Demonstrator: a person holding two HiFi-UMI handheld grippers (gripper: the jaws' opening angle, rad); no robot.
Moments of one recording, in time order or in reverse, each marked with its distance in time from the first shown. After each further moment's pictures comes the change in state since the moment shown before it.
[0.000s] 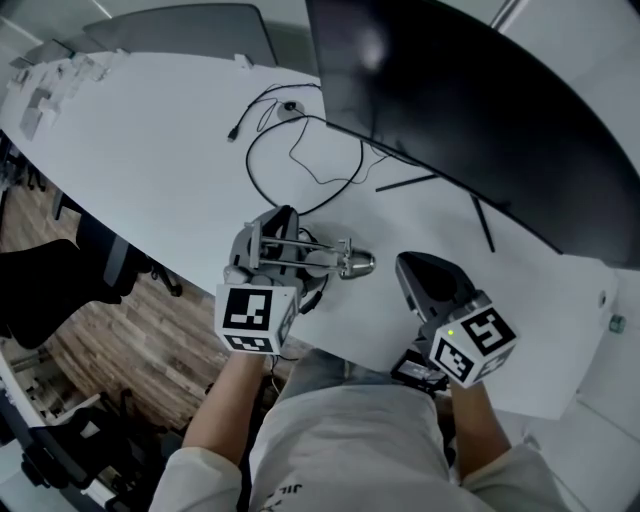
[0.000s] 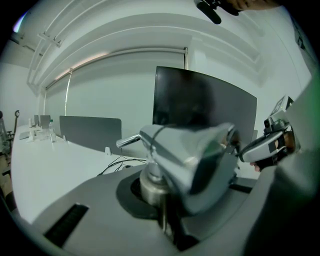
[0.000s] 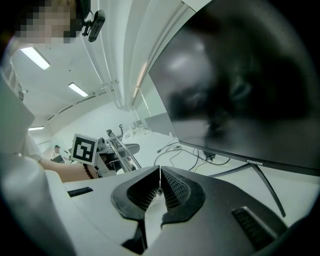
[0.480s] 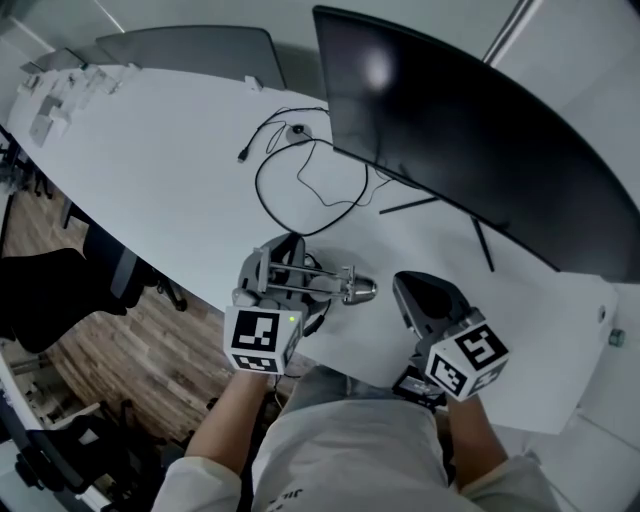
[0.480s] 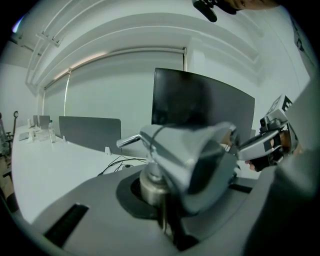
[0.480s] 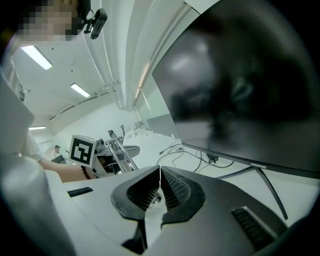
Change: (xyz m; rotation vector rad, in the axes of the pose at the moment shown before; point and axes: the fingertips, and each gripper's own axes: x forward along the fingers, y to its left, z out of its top) left arm -0.009 -0.003 0.002 0.011 0.002 -0.011; right arm 0.004 0.008 0.005 -0.010 -0.008 0.017
